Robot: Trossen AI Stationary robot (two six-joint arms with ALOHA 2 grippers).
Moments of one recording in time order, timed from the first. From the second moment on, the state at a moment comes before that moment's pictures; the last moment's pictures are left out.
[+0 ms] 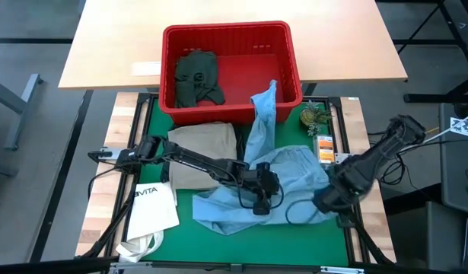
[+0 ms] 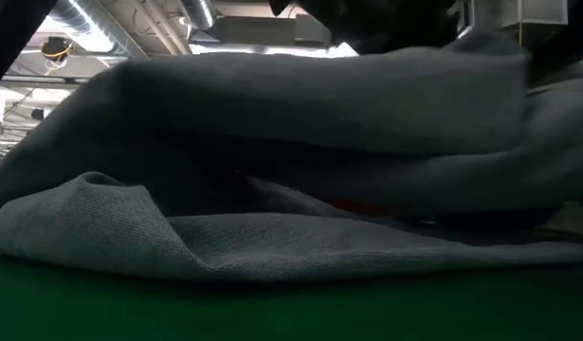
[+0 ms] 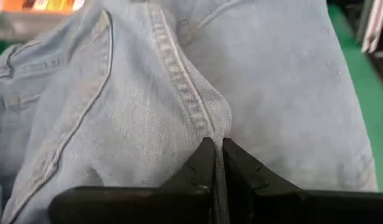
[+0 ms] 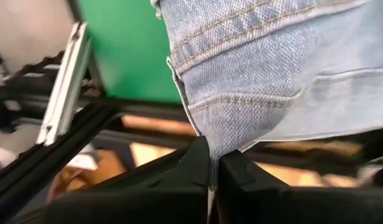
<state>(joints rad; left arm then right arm) -0.19 2.20 1.79 -0.29 -0.08 -0.13 0.69 1.26 1.07 -1.35 -0.45 0.71</state>
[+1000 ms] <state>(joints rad) -0.33 2.00 1.79 -0.88 0.05 -0.04 1.10 1.27 1.07 -1.31 -0.45 1.34</state>
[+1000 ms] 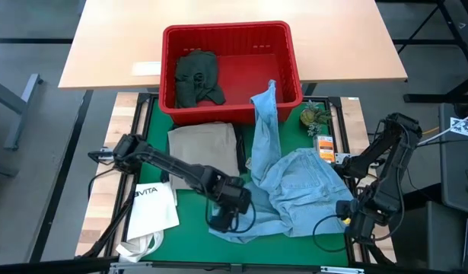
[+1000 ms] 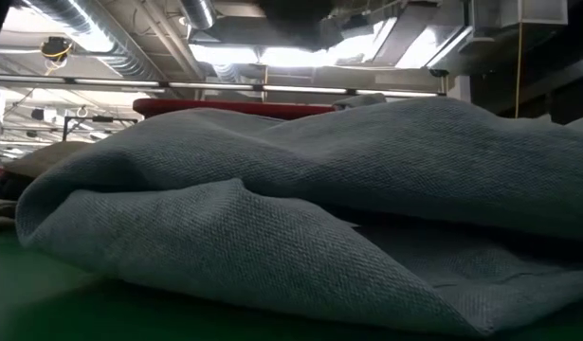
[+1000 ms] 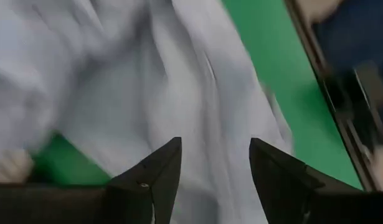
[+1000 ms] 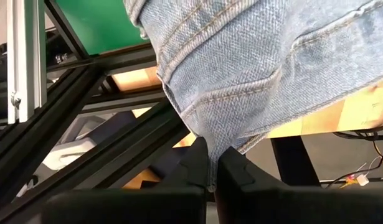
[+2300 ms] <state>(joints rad) -0.36 2.00 1.57 -1.00 0.22 -0.18 1.10 1.27 1.07 -1.31 -0.41 1.34</state>
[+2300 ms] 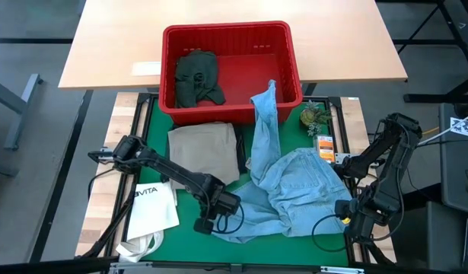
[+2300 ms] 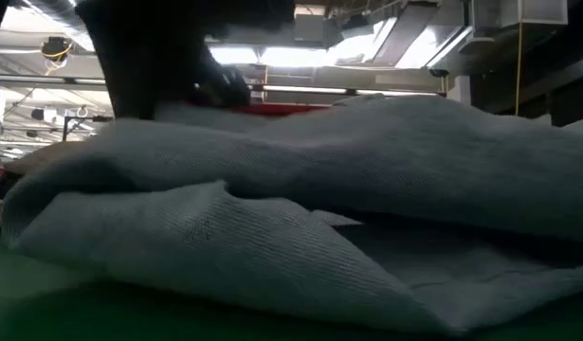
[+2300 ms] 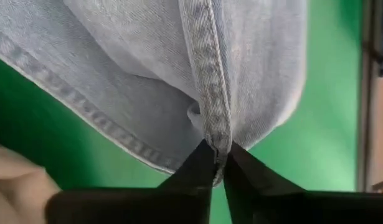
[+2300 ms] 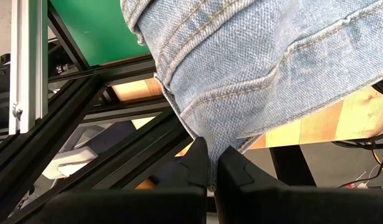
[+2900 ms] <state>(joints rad) -0.38 1.99 1.93 -1.11 0.47 -0.29 1.10 1.27 1.07 -1.31 -0.39 1.34</state>
